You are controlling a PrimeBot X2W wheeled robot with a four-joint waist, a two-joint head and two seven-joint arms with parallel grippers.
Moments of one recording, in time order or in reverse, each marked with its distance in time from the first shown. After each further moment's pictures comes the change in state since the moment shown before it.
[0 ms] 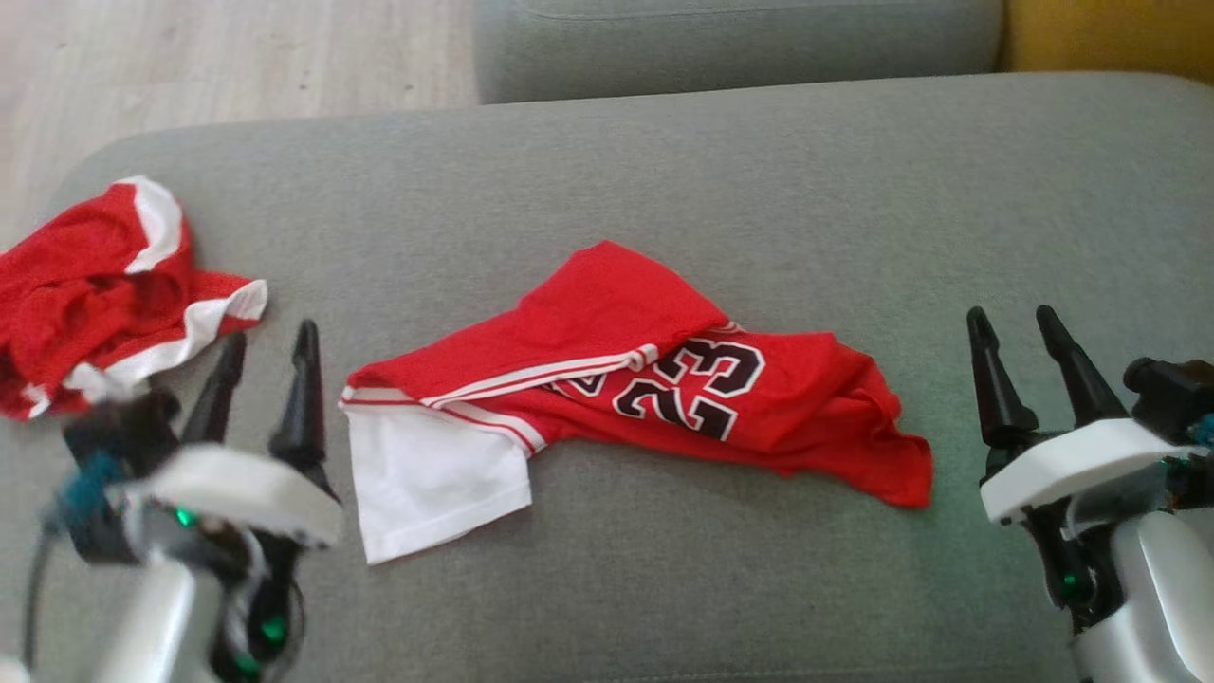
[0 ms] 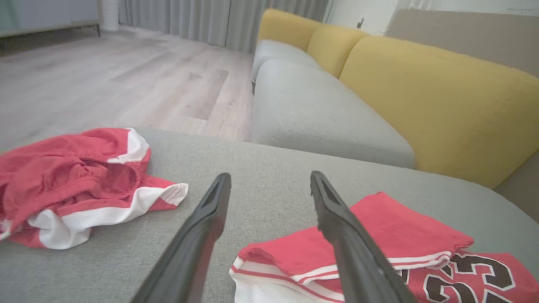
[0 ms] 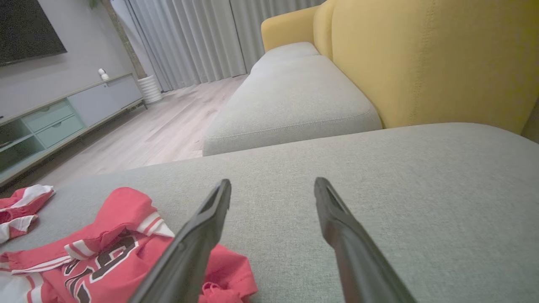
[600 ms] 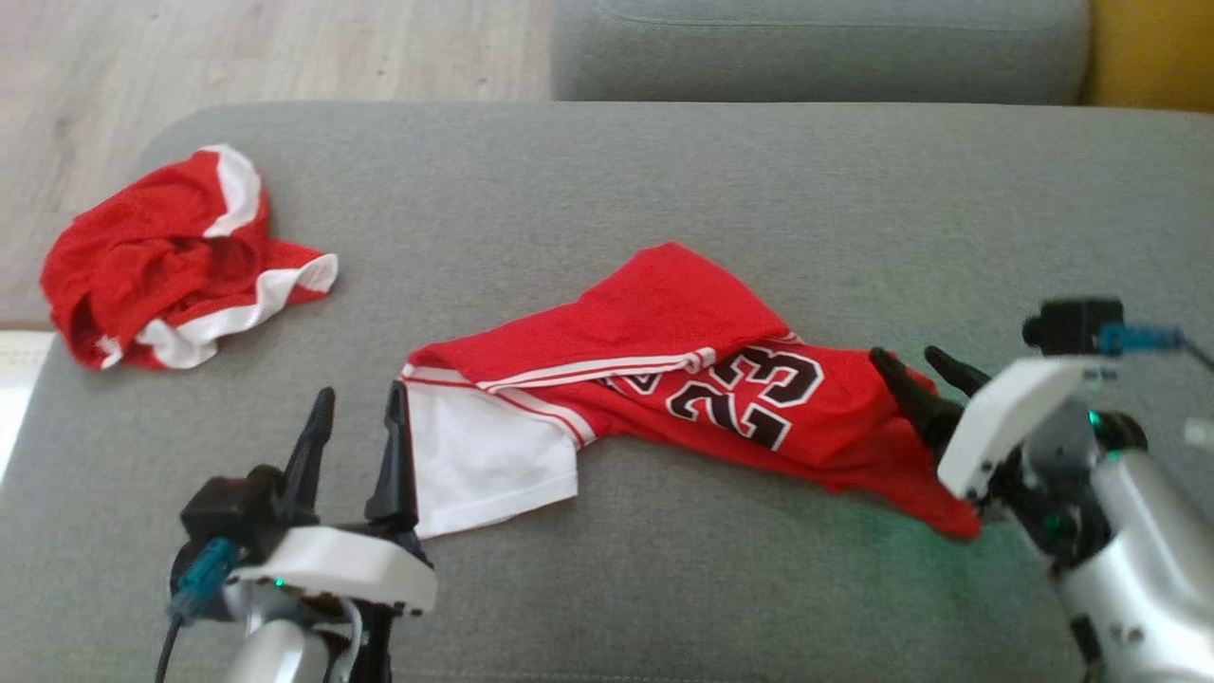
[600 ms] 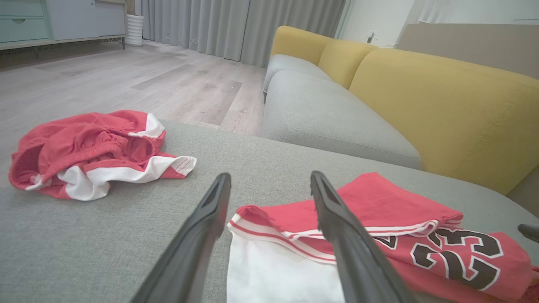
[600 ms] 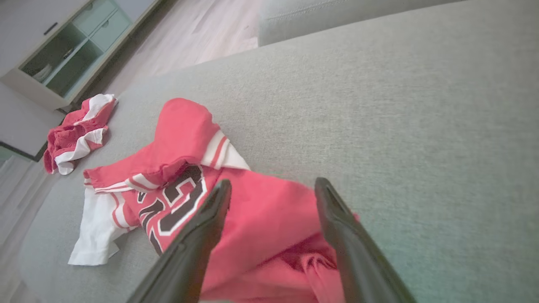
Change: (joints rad) left arm 0.104 -0.095 -0.100 -0.018 0.108 0.046 -0.157; right arm -0.120 -0.078 0.185 0.104 0.277 0.000 0.403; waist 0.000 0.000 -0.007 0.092
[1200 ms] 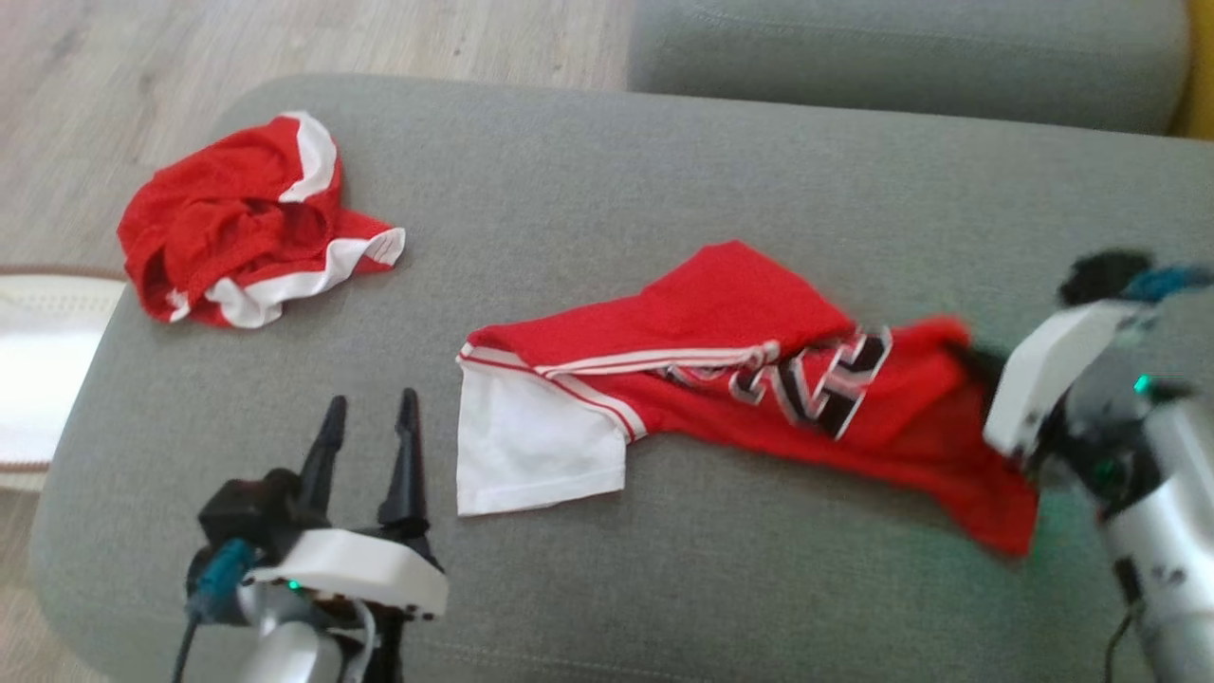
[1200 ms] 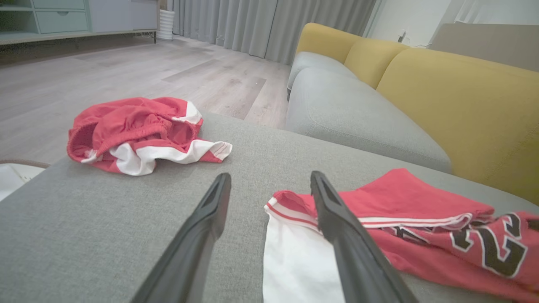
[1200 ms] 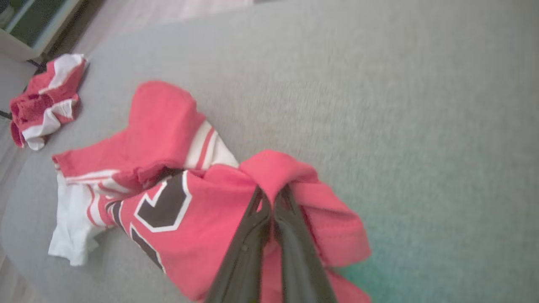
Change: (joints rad) left arm -0.016 -0.022 -0.010 0.055 -0.001 -0.005 -0.009; right arm -0.121 -0.044 -0.031 0.126 0.005 0.000 0.232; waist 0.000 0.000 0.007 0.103
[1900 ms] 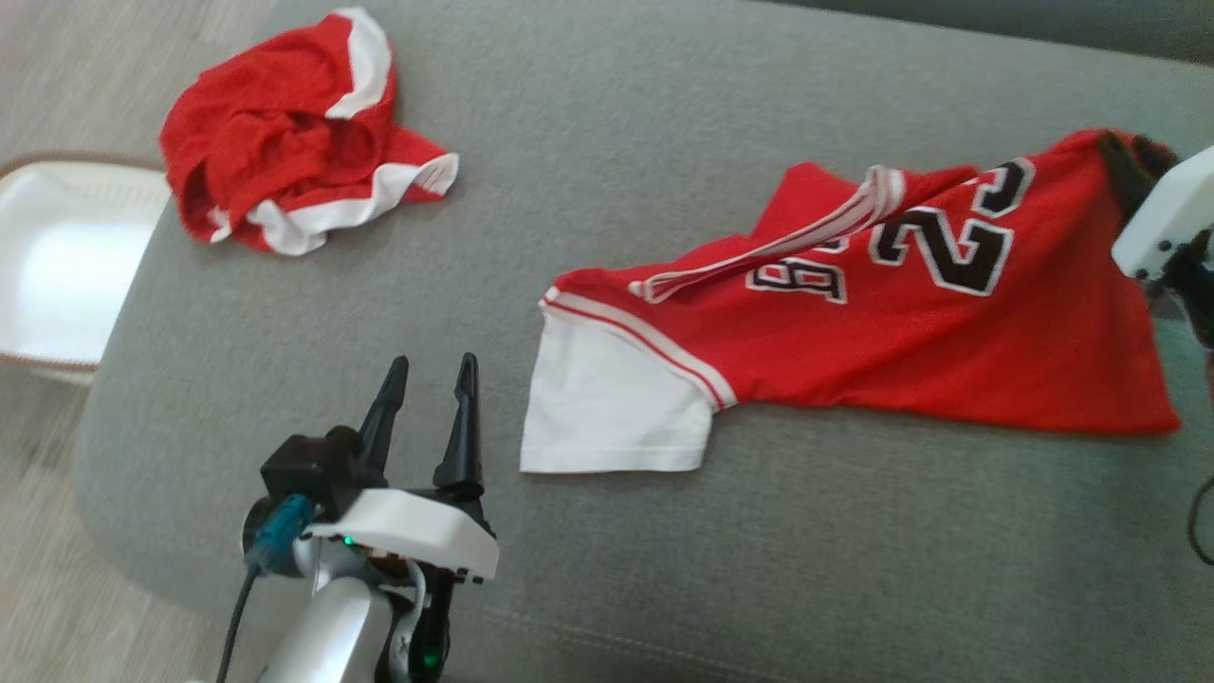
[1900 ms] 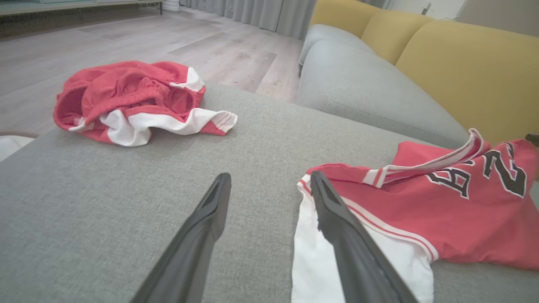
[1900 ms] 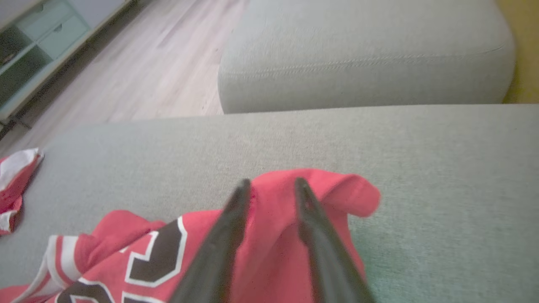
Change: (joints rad) left arm -0.102 -0.076 -0.053 0.086 0.022 -0.031 -0.009; right arm -0.369 -0.110 -0.014 0.319 -0.043 0.000 -0.254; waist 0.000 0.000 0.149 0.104
